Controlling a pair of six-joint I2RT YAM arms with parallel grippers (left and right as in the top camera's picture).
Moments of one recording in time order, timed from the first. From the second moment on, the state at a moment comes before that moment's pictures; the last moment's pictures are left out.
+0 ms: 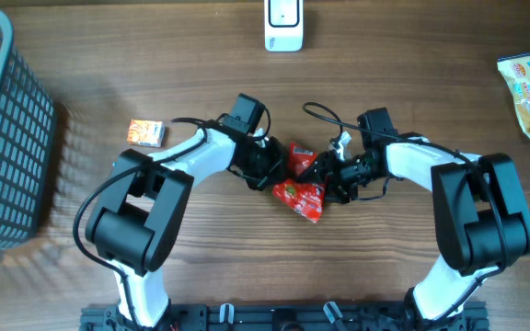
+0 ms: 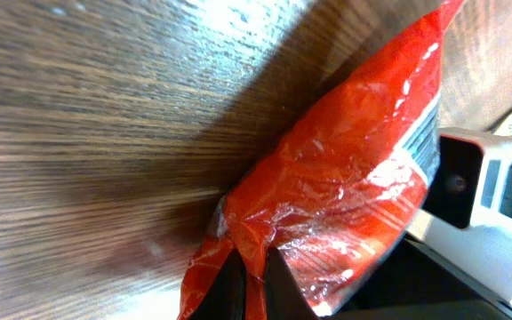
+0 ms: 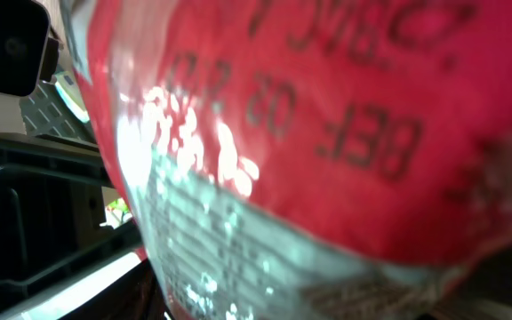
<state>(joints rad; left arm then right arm) -0.46 1.98 1.12 -0.42 0.75 -1.07 0.20 1.89 0.88 -0.46 -0.92 0.55</state>
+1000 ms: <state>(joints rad) -0.37 1.98 1.12 -0.43 0.80 -1.00 0.21 1.90 0.98 -0.63 -0.78 0.49</state>
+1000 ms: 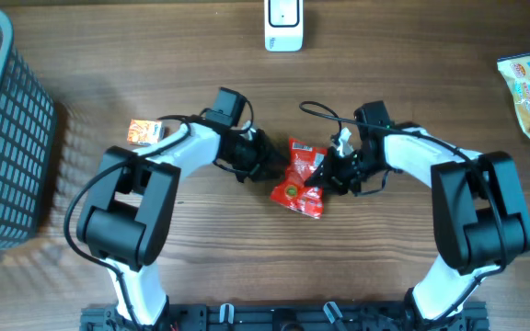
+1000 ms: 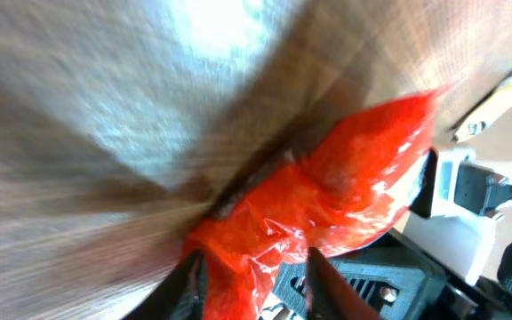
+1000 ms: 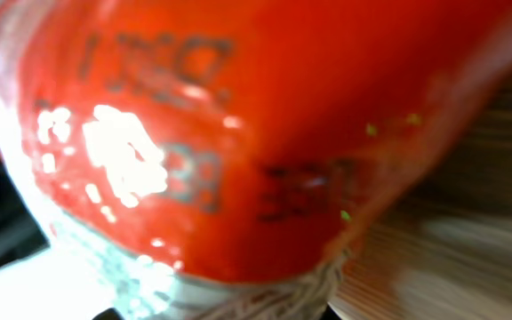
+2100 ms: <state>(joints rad) -0.26 1.51 1.11 -0.74 -0.07 -0.77 0.46 1.65 1.14 -0.36 0.79 -0.06</state>
